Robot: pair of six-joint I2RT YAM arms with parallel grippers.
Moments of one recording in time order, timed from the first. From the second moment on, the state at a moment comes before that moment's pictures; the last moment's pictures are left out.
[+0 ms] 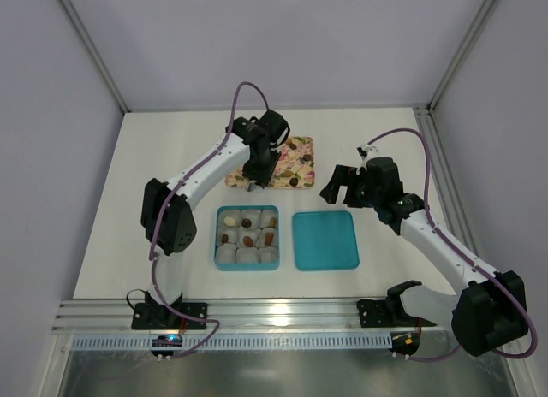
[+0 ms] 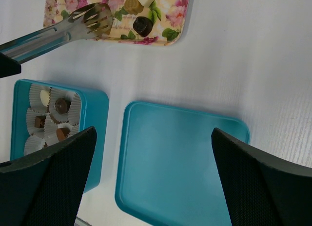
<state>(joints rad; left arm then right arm) -0.66 1.99 1.91 -1.17 -0.11 -0.23 0.33 1.12 0.76 -0.27 -0.16 0.44</state>
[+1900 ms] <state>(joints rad) -0.65 2.09 2.06 -1.23 -0.15 -0.23 0.33 1.12 0.76 -0.27 -0.16 0.44</state>
